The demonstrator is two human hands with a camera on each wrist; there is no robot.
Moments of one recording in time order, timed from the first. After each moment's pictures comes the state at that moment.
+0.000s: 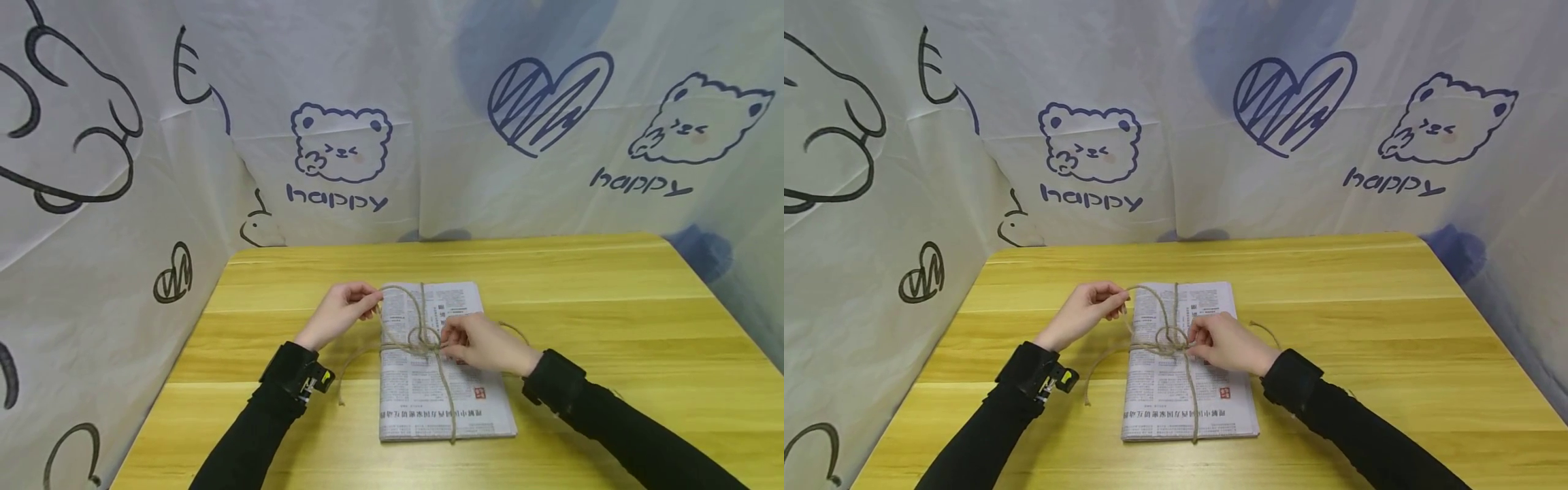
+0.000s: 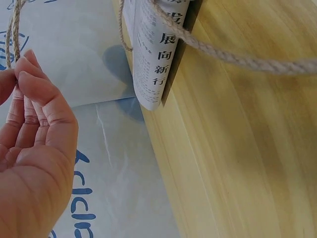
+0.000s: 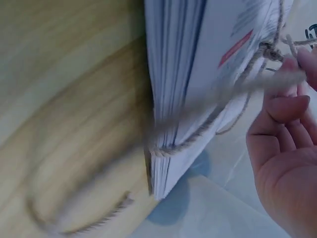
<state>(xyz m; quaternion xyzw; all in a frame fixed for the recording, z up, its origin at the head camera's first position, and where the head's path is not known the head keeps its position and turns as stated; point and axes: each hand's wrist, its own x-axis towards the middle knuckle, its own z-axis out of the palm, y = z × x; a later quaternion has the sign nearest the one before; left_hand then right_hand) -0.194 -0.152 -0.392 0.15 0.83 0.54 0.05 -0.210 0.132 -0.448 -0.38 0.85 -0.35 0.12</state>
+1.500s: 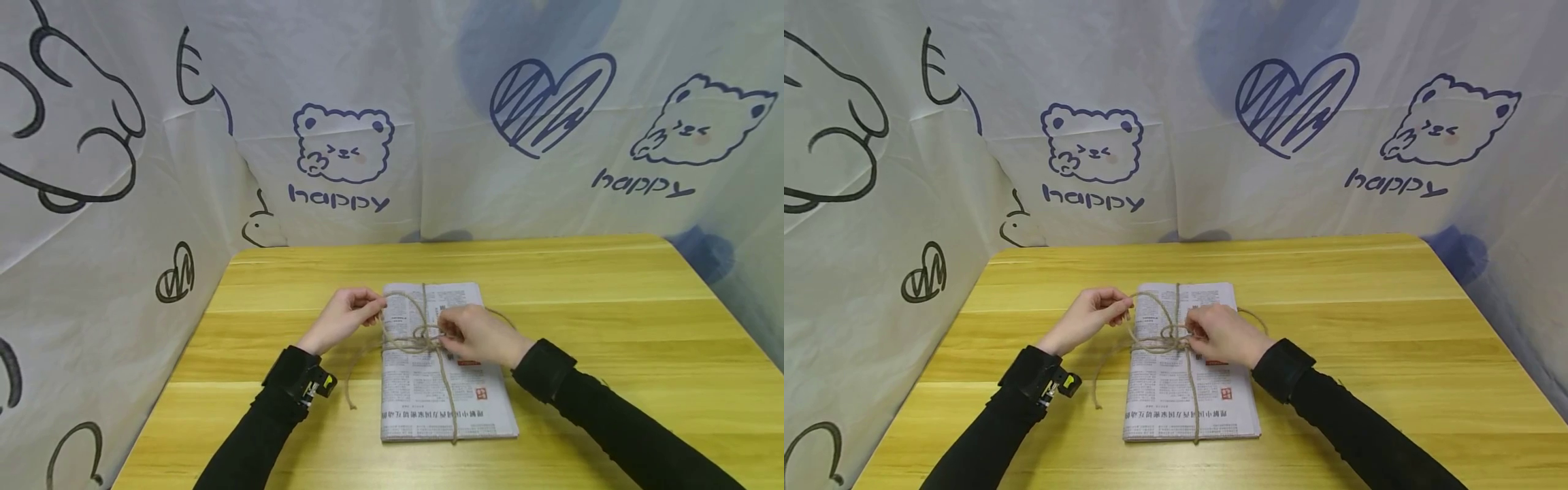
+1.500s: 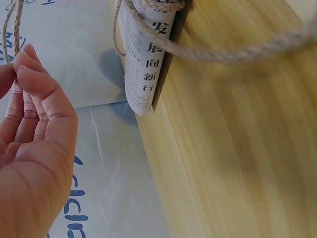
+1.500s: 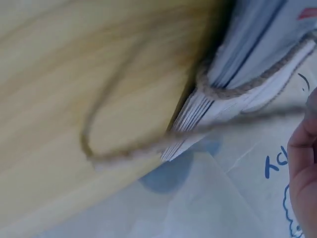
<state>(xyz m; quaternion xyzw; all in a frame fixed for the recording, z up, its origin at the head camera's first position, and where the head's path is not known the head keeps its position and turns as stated) -0.193 -0.151 -0.400 0.15 0.82 0.54 0.07 -0.230 0.124 -0.452 -0.47 0.84 -0.25 -0.04</state>
